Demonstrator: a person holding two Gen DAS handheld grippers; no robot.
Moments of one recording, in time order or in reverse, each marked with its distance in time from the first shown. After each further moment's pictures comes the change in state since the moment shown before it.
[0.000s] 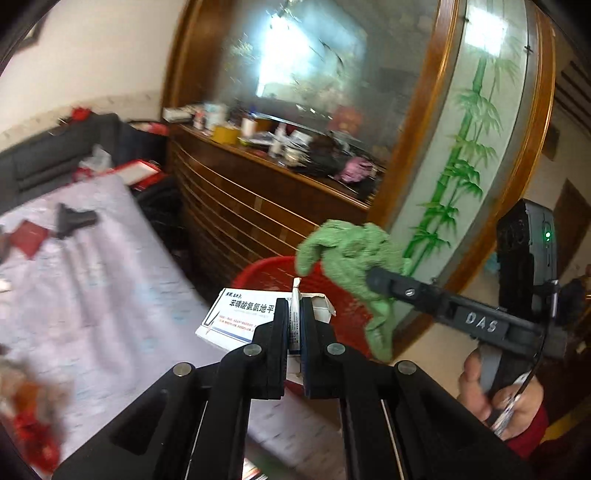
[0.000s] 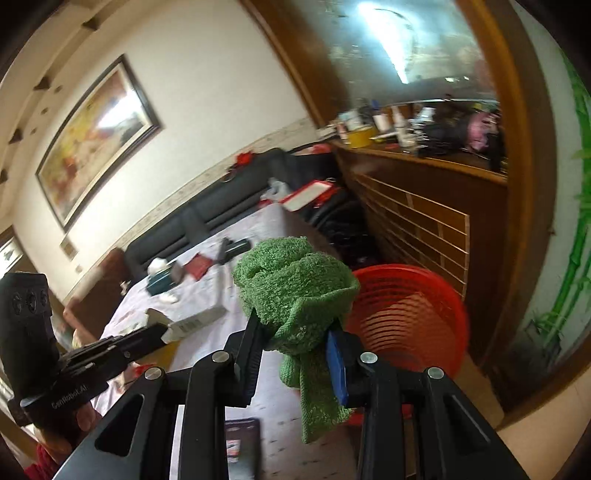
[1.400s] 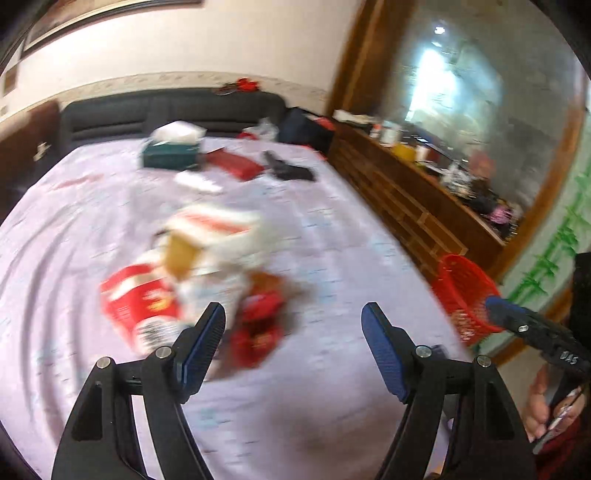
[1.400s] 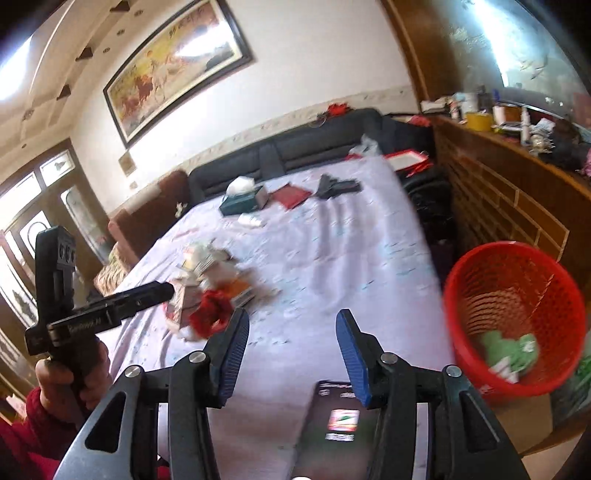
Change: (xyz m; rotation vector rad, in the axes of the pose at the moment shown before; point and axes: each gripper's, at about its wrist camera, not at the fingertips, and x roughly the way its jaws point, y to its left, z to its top) left arm -0.194 0.179 -0.130 -0.353 -0.076 0.473; right arm 0.050 0.154 -0.080 -0.314 0.193 0.220
